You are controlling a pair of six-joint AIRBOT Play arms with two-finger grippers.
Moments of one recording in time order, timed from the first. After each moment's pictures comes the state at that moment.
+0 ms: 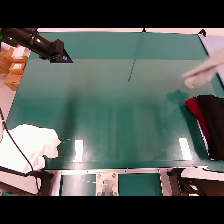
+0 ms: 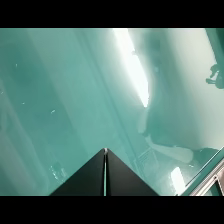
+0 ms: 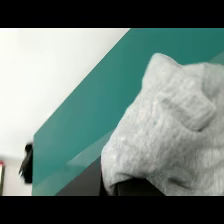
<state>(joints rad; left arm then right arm) -0.02 -1.65 2.02 0.89 -1.62 -1.37 -0.88 -1.43 1.72 -0.49 1.35 1.47</state>
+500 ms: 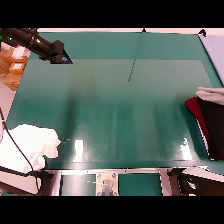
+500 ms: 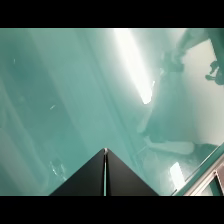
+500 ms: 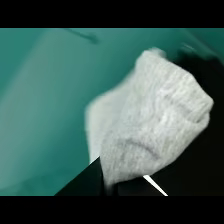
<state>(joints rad) -0.02 -1.65 2.02 0.89 -1.64 -1.37 -1.14 -1.31 1.72 -1.03 1.60 1.62</state>
